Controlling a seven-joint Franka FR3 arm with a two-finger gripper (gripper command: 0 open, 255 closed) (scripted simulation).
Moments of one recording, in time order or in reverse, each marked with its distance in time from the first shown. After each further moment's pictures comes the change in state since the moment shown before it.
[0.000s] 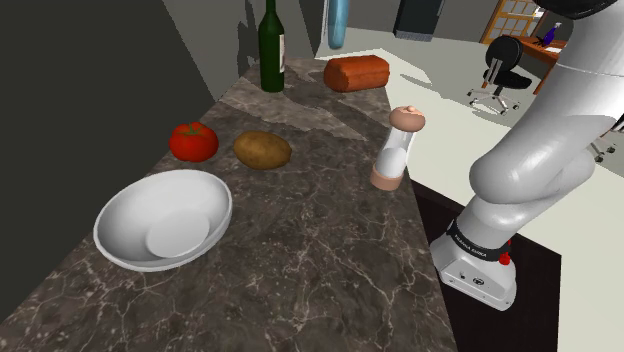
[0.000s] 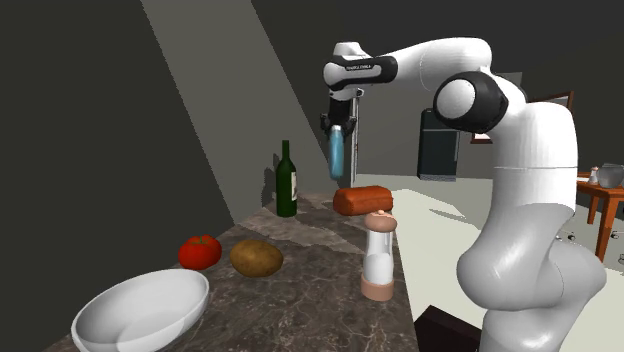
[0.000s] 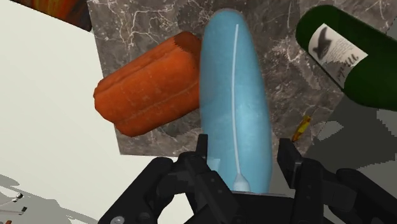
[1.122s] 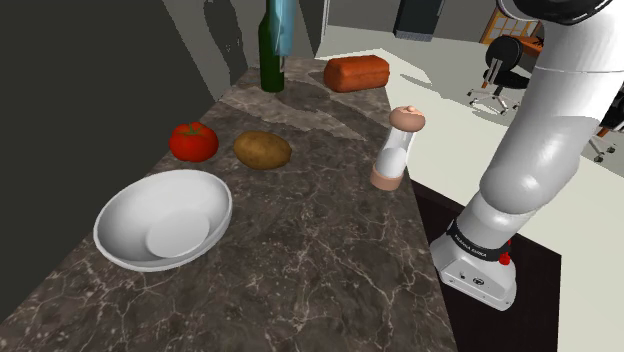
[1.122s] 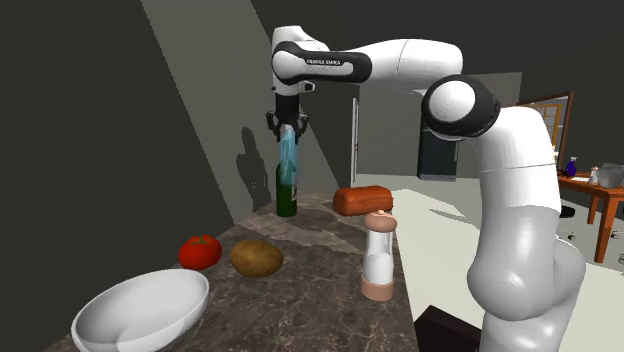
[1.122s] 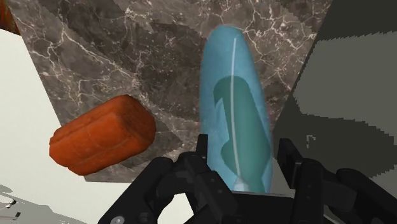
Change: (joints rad) arm 0.299 0.121 0.159 0.157 -0.213 -0.153 0.404
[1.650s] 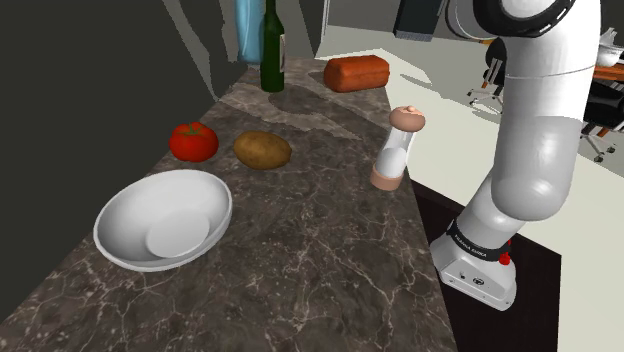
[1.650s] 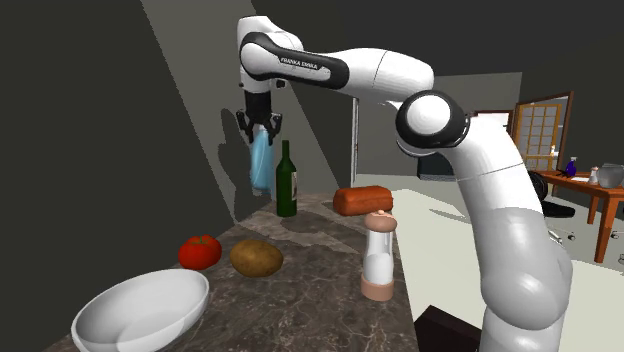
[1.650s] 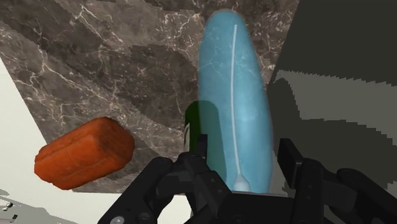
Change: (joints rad) arm 0.245 0.192 0.023 0.275 -0.155 -0.156 0.145
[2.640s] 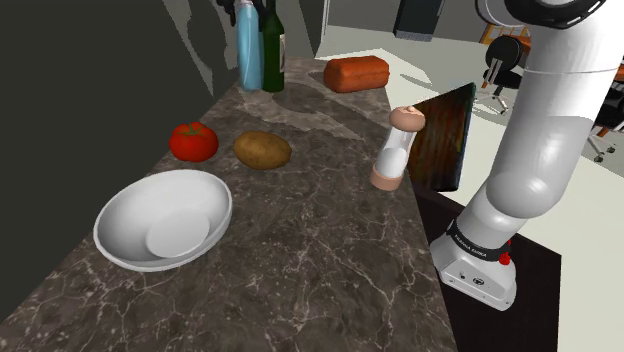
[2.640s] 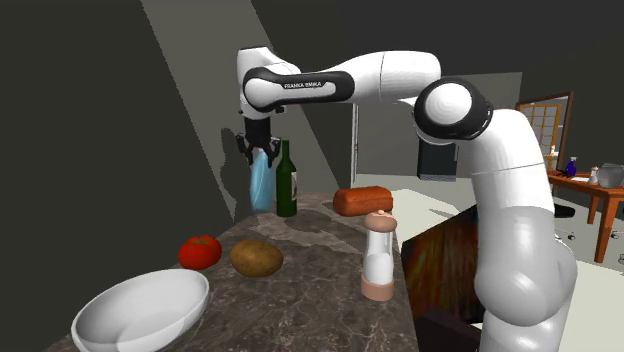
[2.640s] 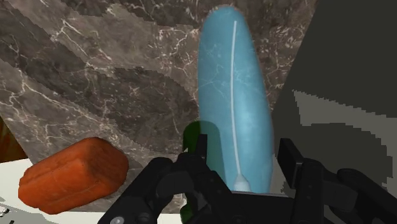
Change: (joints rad) arm -0.106 -0.129 0.009 -0.383 0.071 0.251 0.073
